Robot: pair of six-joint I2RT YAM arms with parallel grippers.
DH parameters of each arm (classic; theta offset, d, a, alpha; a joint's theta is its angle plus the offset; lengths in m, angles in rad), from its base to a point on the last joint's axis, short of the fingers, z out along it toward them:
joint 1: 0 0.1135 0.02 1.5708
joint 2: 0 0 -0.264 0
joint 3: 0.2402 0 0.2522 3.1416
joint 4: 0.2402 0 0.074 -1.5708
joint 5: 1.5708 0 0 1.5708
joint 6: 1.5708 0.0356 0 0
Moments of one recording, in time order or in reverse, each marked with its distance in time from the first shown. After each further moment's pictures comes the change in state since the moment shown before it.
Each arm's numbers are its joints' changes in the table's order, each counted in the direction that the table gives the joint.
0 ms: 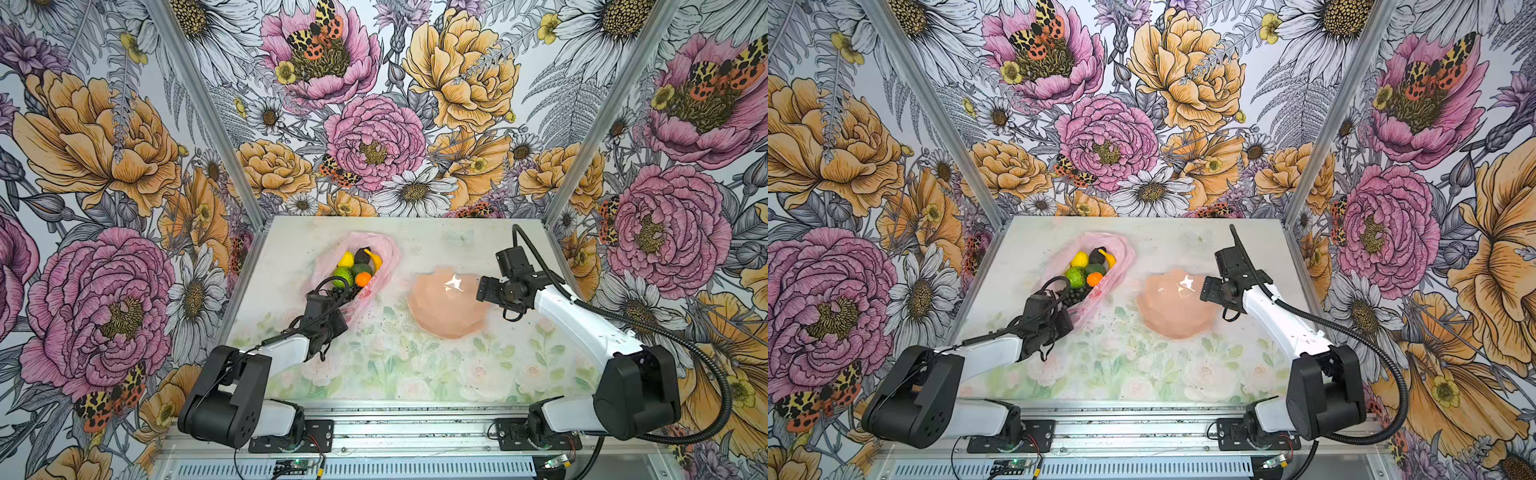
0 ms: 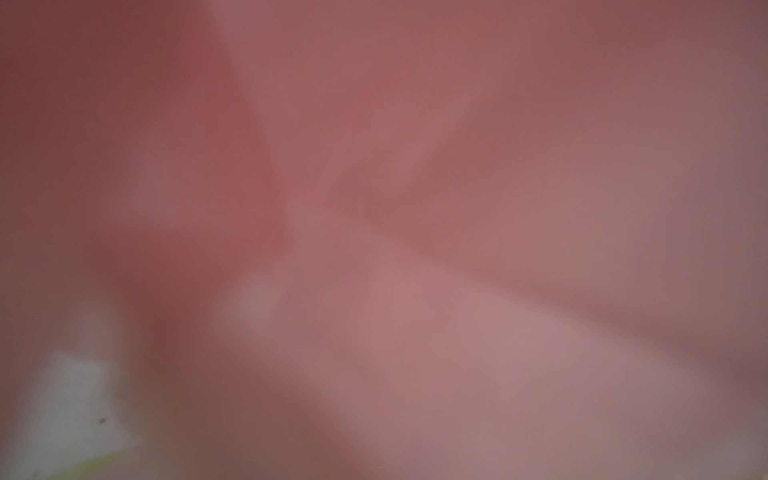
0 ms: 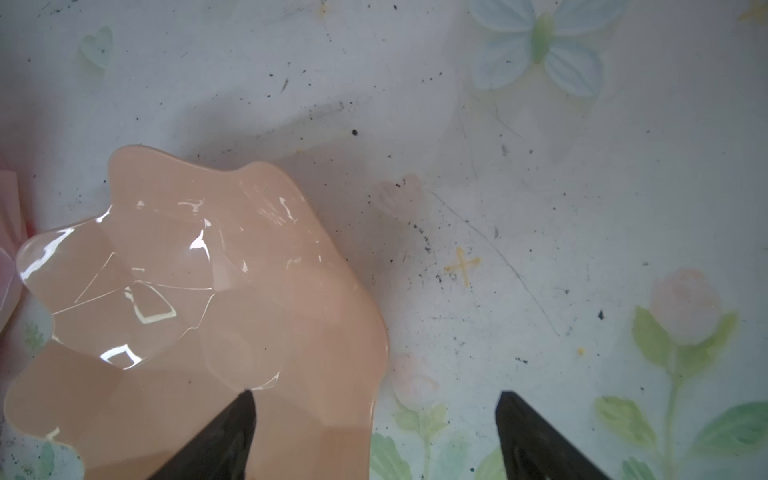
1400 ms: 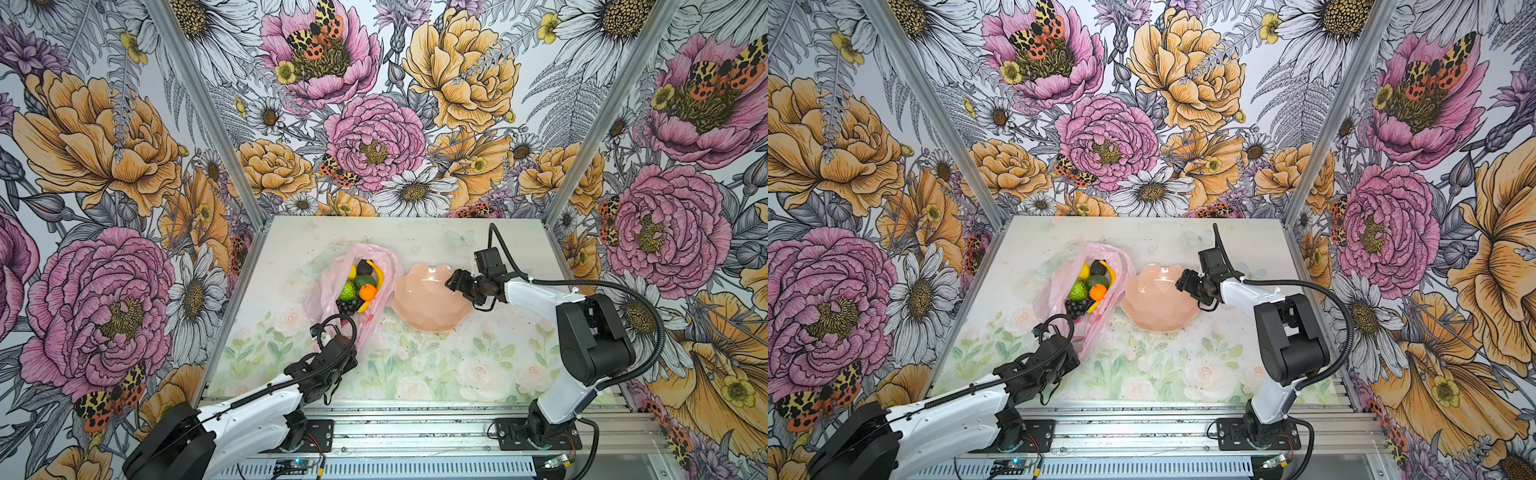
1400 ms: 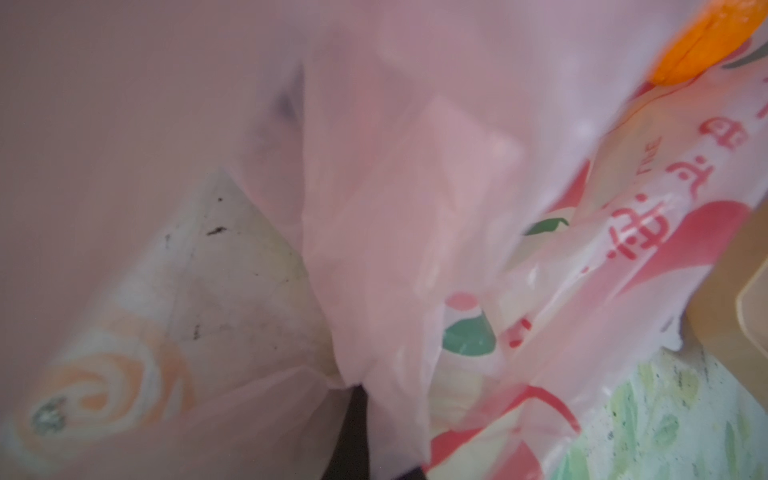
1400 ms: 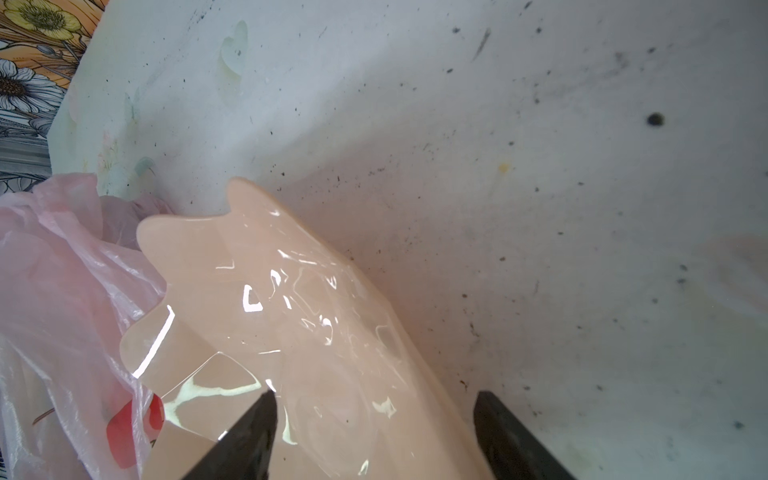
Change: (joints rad) left arm -0.492 0.425 -0.213 0.263 -0.369 -0.437; right arm 0.067 -0.321 0.014 -0.463 -0.304 0.168
